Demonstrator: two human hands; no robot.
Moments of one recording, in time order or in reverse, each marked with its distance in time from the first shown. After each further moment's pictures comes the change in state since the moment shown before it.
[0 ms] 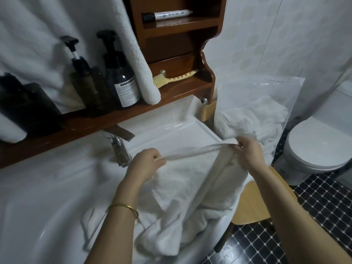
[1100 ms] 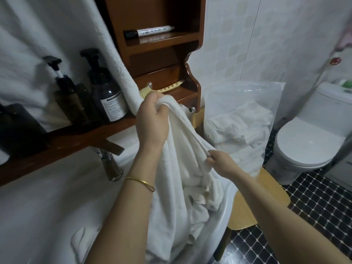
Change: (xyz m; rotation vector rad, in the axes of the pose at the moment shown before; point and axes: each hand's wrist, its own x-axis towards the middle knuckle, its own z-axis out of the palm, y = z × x) left_hand 0.022 0.132 -0.048 -0.513 0.588 0.328; right_hand 0.007 -0.003 0.025 -0.172 -0.352 -0.034
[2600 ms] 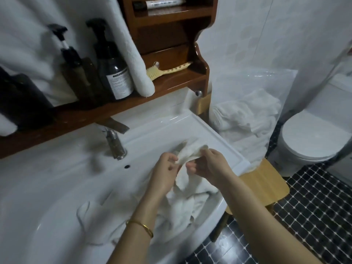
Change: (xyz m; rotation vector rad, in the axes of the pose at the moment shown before) left_hand -0.134 -0.102 -0.004 -0.010 -0.436 -0.558; right_hand -0.060 -0.055 0.036 1.279 -0.102 0.373
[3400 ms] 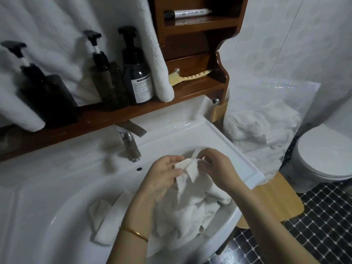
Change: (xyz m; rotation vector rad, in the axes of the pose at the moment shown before) left_hand -0.005 0.013 -0.044 -0.547 -0.095 -0.102; right_hand 0.007 -0.005 0.010 -1.123 -0.044 -0.716
